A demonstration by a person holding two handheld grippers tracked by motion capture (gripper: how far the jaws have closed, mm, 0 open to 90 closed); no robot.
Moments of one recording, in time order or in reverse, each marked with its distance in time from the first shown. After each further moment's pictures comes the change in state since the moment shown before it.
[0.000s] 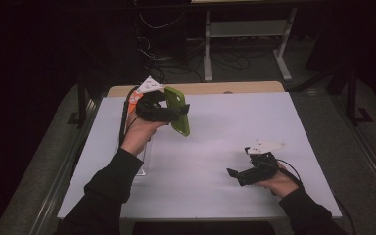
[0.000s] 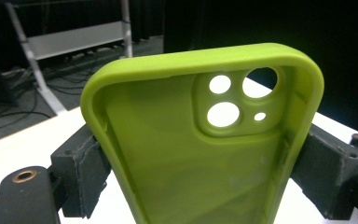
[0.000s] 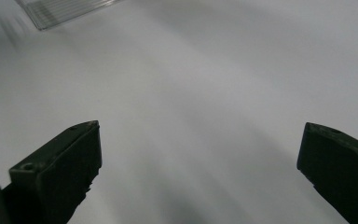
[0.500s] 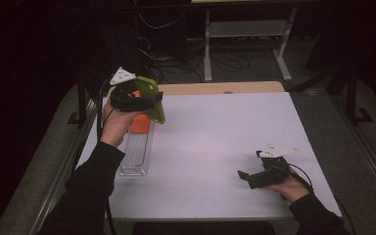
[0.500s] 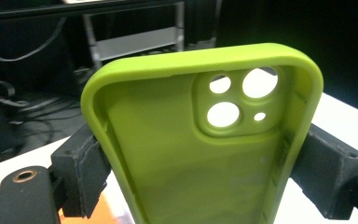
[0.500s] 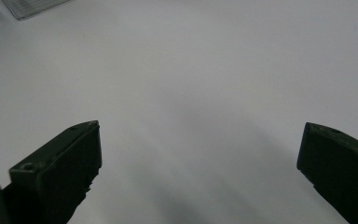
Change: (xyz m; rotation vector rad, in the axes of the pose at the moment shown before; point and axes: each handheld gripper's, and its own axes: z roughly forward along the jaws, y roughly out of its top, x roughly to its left) left arm 0.052 0.004 -0.035 -0.014 0.211 -0.019; right arm -0.012 -0.020 -0.018 0.007 -0.045 0.036
